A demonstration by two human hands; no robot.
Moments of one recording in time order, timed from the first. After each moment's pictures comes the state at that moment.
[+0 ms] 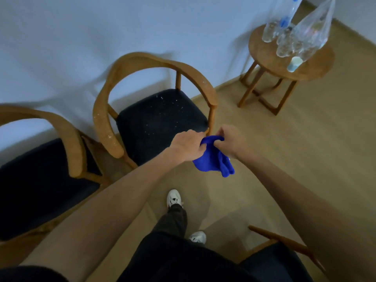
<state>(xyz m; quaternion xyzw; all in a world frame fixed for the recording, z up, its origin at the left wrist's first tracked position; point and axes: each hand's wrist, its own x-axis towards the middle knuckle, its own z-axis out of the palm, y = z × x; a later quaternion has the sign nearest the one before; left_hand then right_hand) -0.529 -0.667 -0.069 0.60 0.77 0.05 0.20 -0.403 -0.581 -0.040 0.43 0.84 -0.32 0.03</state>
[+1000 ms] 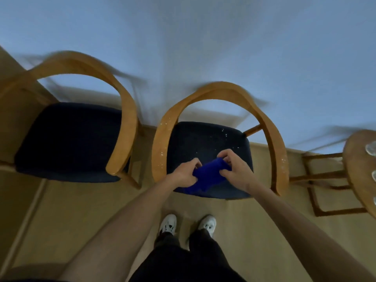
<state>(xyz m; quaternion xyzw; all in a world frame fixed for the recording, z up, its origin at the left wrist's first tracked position) -0.766 -0.728 -0.148 0.23 0.80 0.34 0.44 -0.692 -0.556 -0.090 0.14 0.91 -0.38 0.14</state>
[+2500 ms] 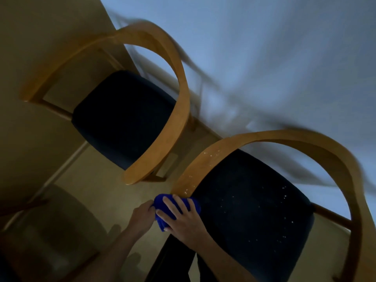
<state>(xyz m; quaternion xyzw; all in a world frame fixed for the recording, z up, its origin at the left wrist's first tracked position) -0.785 -0.823 -0.262 -0.38 0.77 0.38 0.35 -0.798 -0.657 -0.298 -0.45 0.87 -0.10 0.19</state>
